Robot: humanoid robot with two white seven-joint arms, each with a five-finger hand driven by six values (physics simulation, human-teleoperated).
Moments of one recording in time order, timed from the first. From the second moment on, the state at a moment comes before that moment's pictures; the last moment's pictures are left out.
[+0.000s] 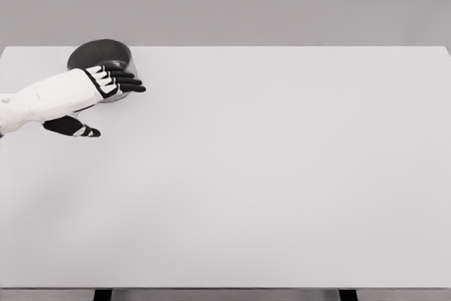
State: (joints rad) left arm -0.37 0.90 -0.33 -1.67 -0.24 -0.61 -0.43; right arm 0.02 0.00 0.61 -0.10 0.17 -0.05 0.36
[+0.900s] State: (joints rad) left arm -0.49 0.91 -0.39 -1.54 -0.24 -0.61 -0.48; right arm 0.04 0.00 0.61 -0.10 0.17 -0.05 0.36
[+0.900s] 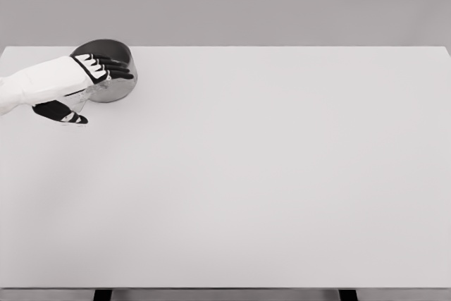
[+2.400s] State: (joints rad) left arm -0.54 0.82 -0.40 -1.30 -0.50 -0.49 -0.42; right arm 0.04 0.00 0.61 -0.10 0.17 -0.05 0.36
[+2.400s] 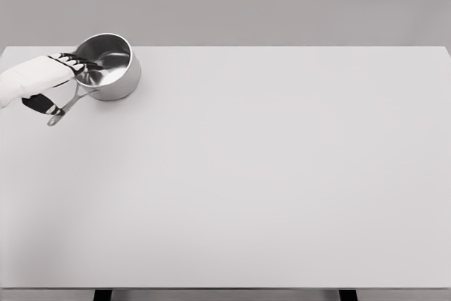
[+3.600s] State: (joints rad) left arm -0.56 0.86 -0.38 -1.28 -0.45 -0.53 -0.40; right arm 0.04 0.00 0.61 -0.10 0.17 -0.05 0.36
